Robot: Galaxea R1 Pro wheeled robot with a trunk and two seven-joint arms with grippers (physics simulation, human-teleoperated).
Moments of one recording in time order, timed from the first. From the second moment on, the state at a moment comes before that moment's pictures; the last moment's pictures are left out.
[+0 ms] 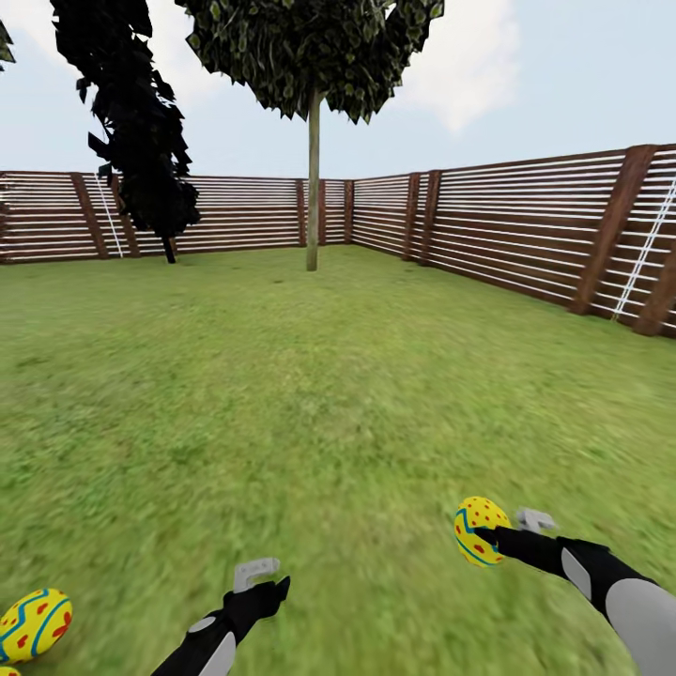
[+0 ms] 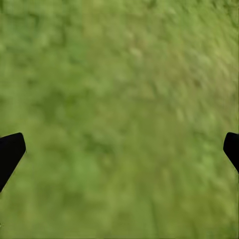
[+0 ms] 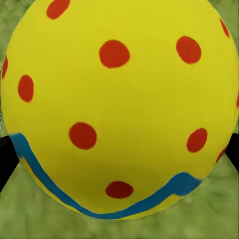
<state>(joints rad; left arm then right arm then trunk) -0.39 -0.03 -0.24 -0.55 0.45 0.04 -0.03 -0.77 -0.30 -0.46 -0.12 0.23 0.19 0.56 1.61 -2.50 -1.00</state>
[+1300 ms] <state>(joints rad) -0.39 -0.03 -0.24 -0.55 0.44 0.04 -0.04 -0.77 -0.30 -0.46 -0.13 0.23 0.19 0.56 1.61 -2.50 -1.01</state>
